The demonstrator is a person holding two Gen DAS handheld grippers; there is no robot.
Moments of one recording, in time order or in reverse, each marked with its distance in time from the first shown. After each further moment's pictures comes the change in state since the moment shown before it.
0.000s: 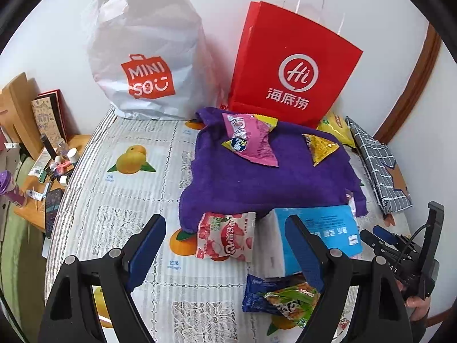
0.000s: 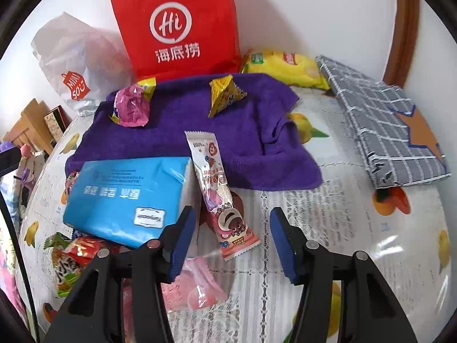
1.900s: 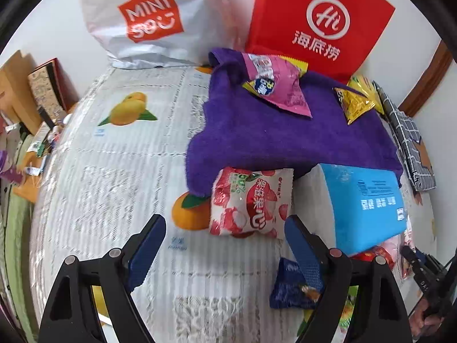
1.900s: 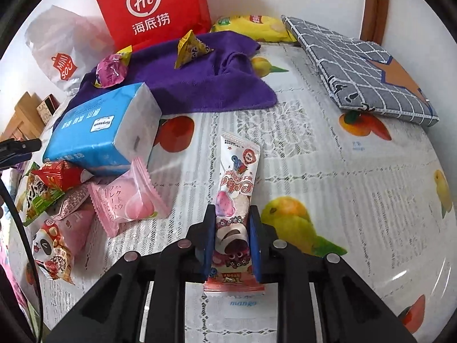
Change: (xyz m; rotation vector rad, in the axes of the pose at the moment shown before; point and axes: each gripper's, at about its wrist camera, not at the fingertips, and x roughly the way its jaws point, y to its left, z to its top) left arm 0.072 0.010 -0.031 -0.003 0.176 0.055; right arm -0.016 -0.051 -0.069 0.060 0.067 -0.032
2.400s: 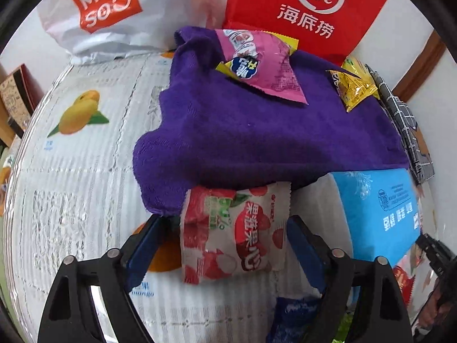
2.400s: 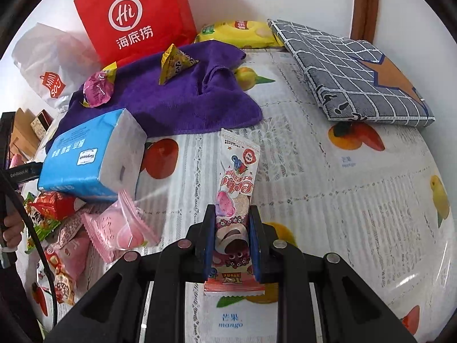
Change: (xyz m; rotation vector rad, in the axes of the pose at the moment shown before) left arm 0.050 -0.018 0.014 0.073 0.032 -0.066; right arm 0.004 -0.010 0.022 0.049 -0.008 -0.017
